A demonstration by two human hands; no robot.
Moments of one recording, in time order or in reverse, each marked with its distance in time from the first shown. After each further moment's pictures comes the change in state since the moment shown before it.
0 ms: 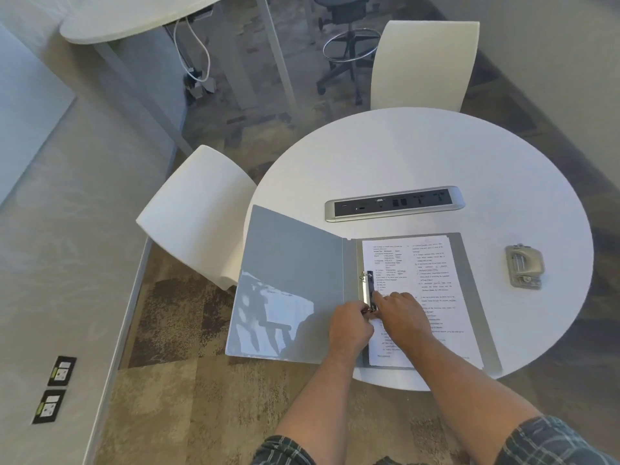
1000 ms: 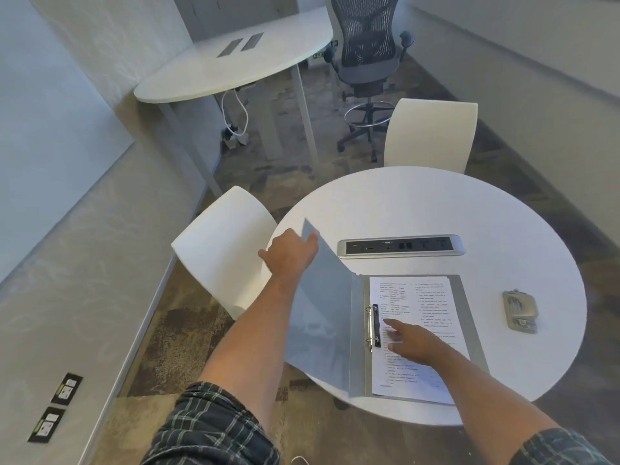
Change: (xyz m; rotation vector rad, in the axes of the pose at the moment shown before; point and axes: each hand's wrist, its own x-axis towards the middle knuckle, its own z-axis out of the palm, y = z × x) left_hand 0.024 0.063 -0.221 0.211 0.467 -0.195; right_hand -0.015 0.038 -0.031 0.655 -0.332 0.058
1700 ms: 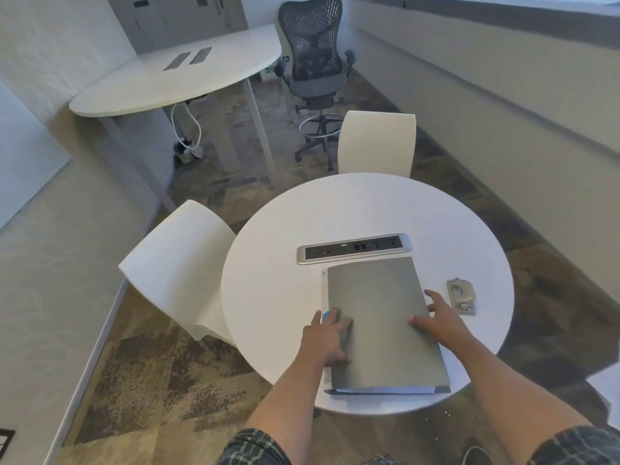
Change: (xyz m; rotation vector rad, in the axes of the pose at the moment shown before) left_hand -0.112 -0.006 0.158 0.348 -0.606 0.648; right_hand -0.063 0.092 -0.062 0.568 0.471 0.221
